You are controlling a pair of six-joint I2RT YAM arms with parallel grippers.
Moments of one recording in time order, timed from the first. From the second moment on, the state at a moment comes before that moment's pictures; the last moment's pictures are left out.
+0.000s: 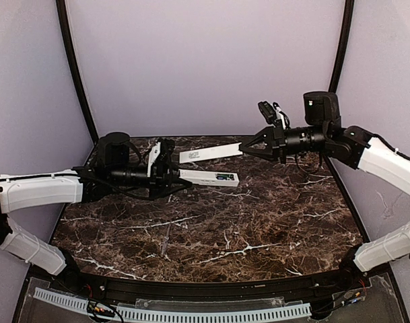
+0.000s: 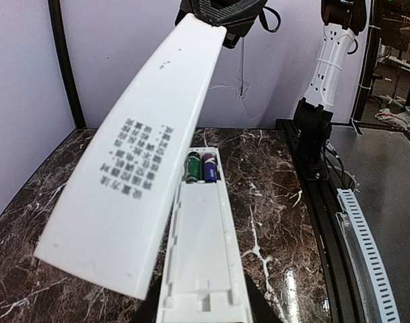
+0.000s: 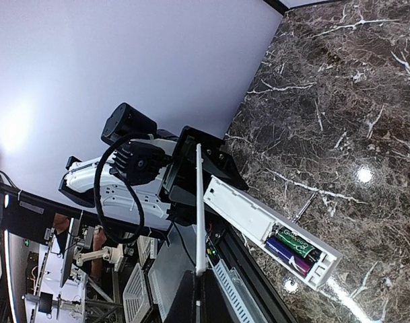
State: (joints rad) left arm -0.72 1.33 0.83 0.22 0.72 0.21; right arm 0.67 1.24 1.19 -0.30 -0.73 0.82
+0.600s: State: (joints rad) left arm -0.72 1.30 0.86 0.21 0.72 0.20; right arm 0.64 1.10 1.20 -0.39 -0.40 0.63
